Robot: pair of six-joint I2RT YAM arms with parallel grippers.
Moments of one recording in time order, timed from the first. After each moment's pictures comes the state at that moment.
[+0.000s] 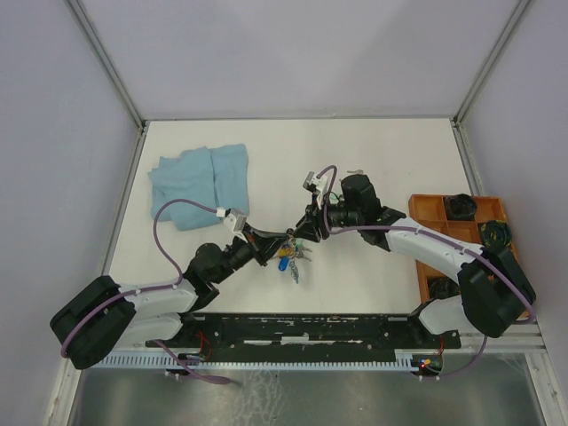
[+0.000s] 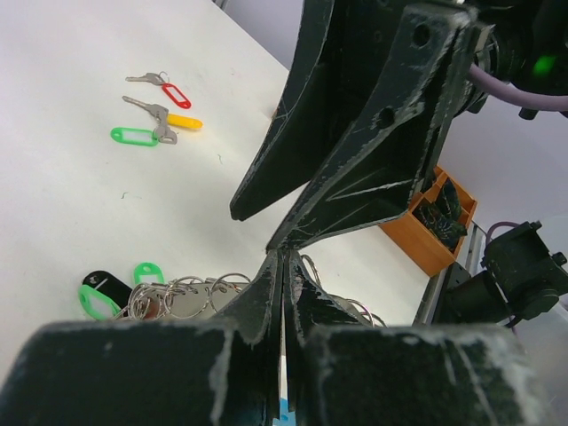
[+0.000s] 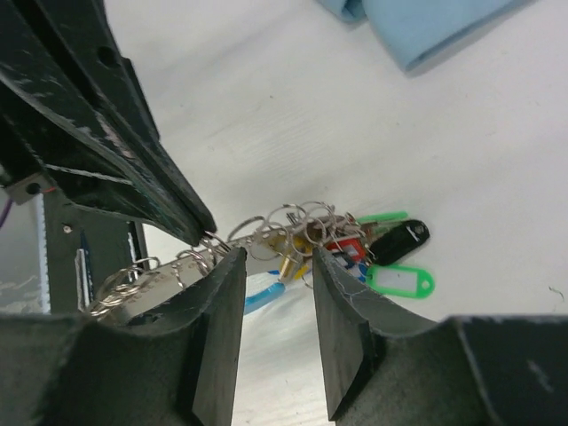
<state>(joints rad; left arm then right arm) -0.79 1.12 0.14 1.08 0.11 -0.51 0.64 1.40 0.81 0.09 -0.65 0.02</state>
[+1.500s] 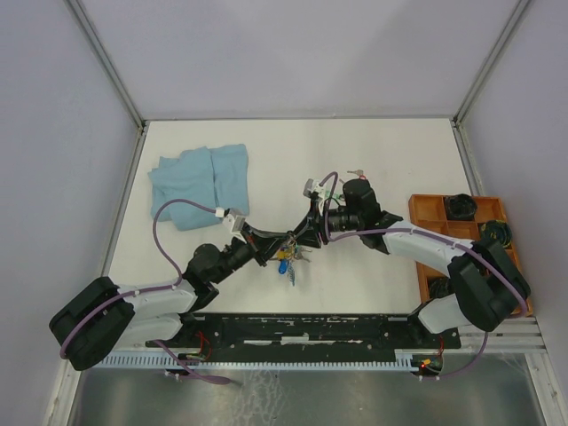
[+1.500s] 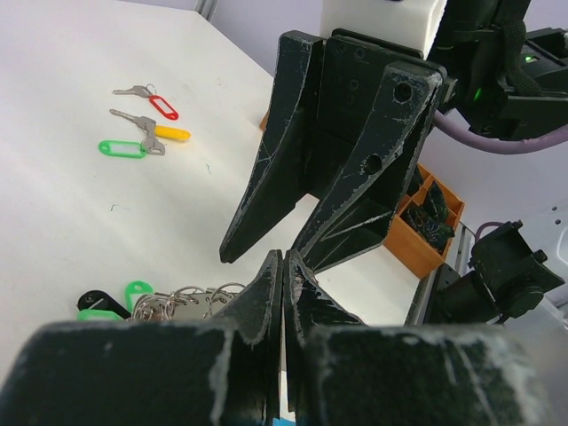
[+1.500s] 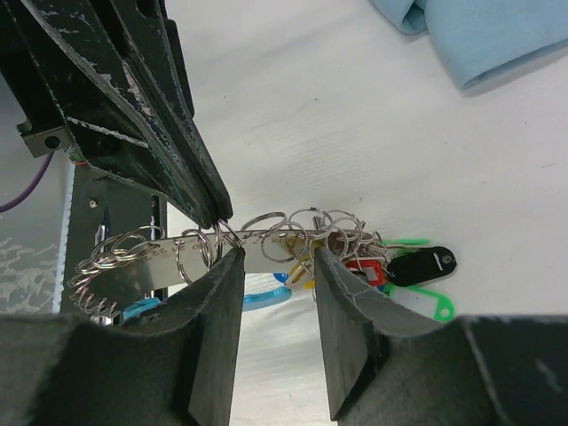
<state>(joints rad) -0.79 1.11 0.14 1.10 0.13 -0.51 0.63 1.44 0.74 0.26 -0.83 0.00</state>
